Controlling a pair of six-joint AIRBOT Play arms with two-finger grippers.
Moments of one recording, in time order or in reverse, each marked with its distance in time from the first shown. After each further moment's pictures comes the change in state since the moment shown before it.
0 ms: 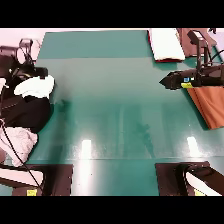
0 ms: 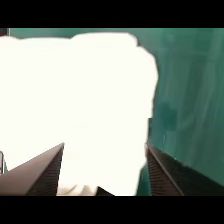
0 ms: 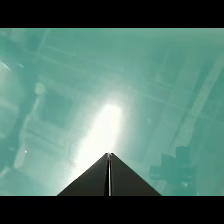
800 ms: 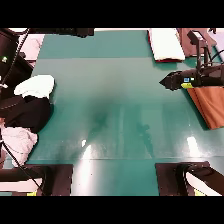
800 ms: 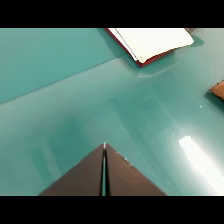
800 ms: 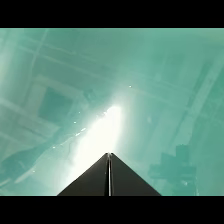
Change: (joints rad) left arm -0.484 0.137 0.424 -0.494 0.107 0.186; right arm 0.000 0.000 0.000 -0.001 0.006 0.000
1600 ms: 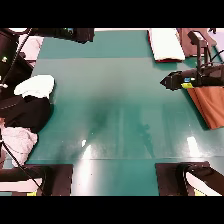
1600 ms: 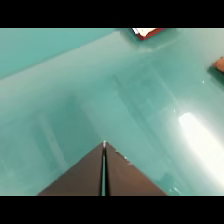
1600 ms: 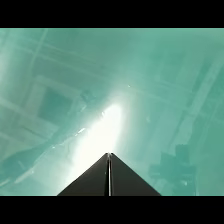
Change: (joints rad) left arm -0.003 0.000 0.000 -0.012 -0.073 -0.003; right arm -0.004 0.000 0.000 -0.001 0.000 0.000
